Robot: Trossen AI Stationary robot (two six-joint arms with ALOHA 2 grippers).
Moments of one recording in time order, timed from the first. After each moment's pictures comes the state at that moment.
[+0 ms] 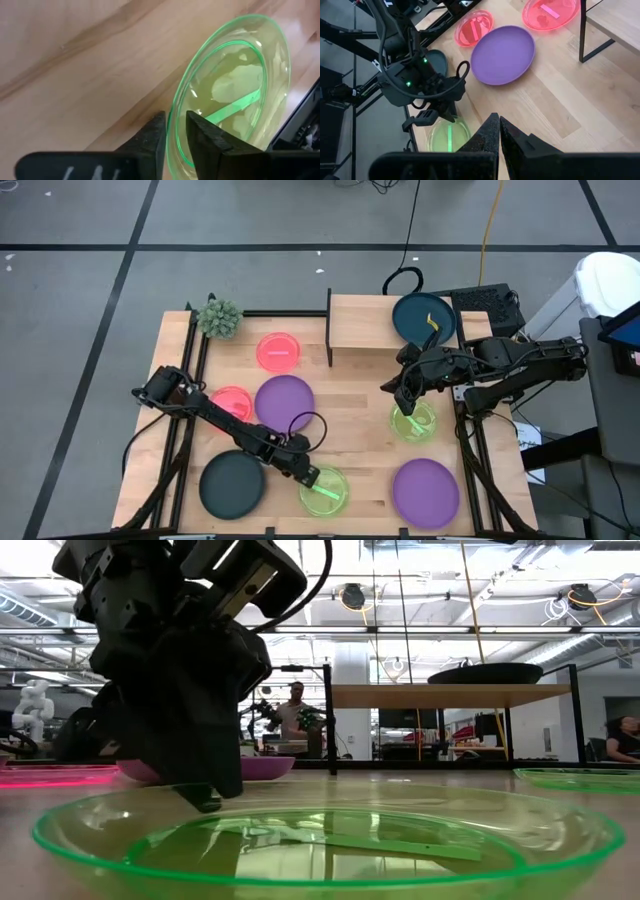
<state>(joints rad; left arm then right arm) -0.44 1.91 1.07 -0.12 0.03 -1.45 0.18 1.14 1.33 -0.91 0.16 0.79</state>
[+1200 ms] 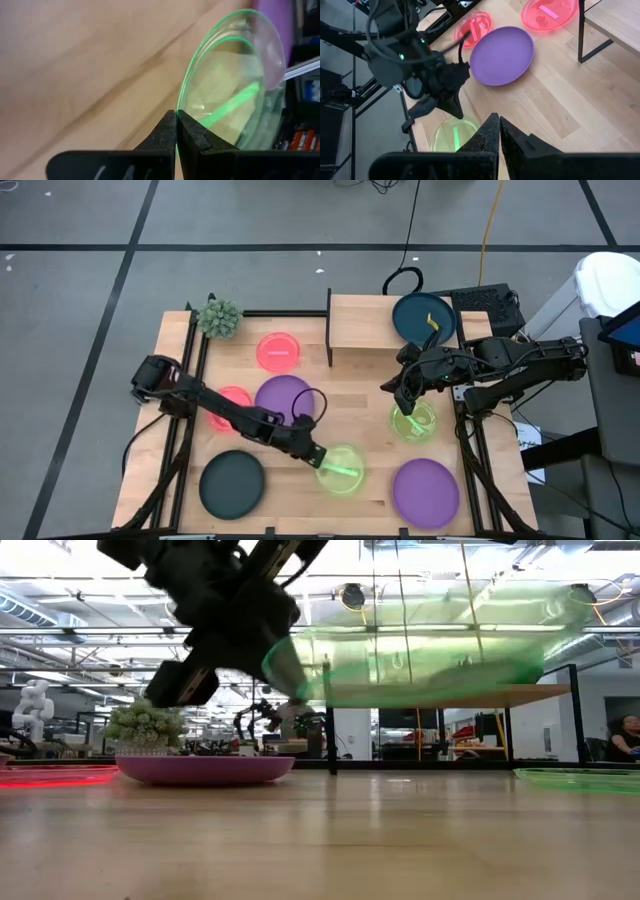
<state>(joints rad) -0.33 1.78 1.07 -0.09 -0.05 -1.34 0.18 1.14 1.33 -0.92 0.16 0.80</state>
